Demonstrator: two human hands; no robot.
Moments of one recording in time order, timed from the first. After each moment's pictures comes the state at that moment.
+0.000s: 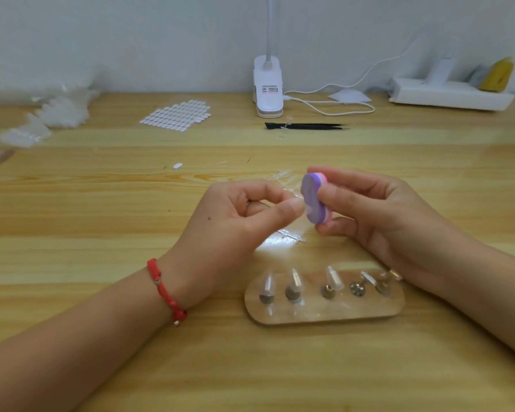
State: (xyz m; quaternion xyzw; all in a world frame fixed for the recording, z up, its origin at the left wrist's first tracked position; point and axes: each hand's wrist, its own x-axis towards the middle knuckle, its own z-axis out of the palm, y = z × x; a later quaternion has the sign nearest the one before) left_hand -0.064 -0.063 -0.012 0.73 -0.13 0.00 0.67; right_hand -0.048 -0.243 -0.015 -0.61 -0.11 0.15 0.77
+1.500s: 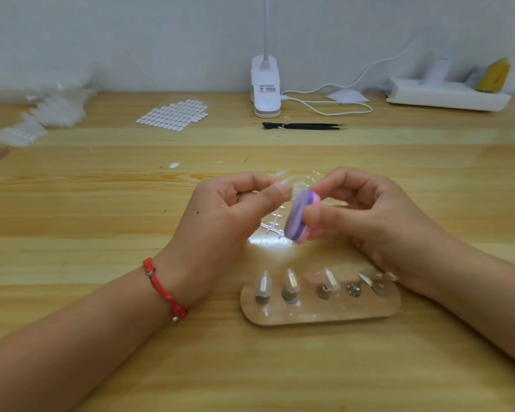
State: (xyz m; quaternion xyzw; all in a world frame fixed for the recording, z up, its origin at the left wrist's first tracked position) left_hand -0.063 -0.066 -0.010 0.70 -0.11 0.00 0.70; right_hand -0.050 -0.239 -0.017 -0.61 -0.13 0.11 0.77
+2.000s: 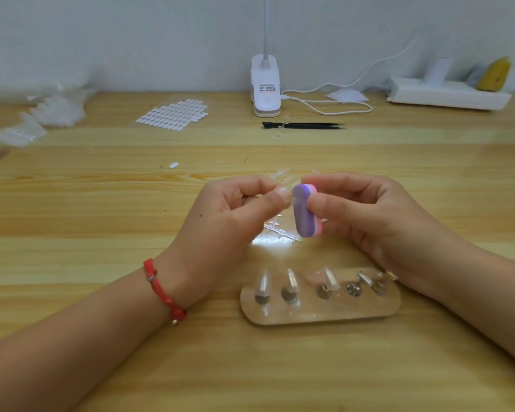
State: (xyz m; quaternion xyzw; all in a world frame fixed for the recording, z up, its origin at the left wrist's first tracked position) left_hand -0.063 -0.065 -0.013 0.71 -0.14 -0.03 0.69; right_hand -0.049 -0.239 -0.015 -0.61 -0.12 0.13 0.78
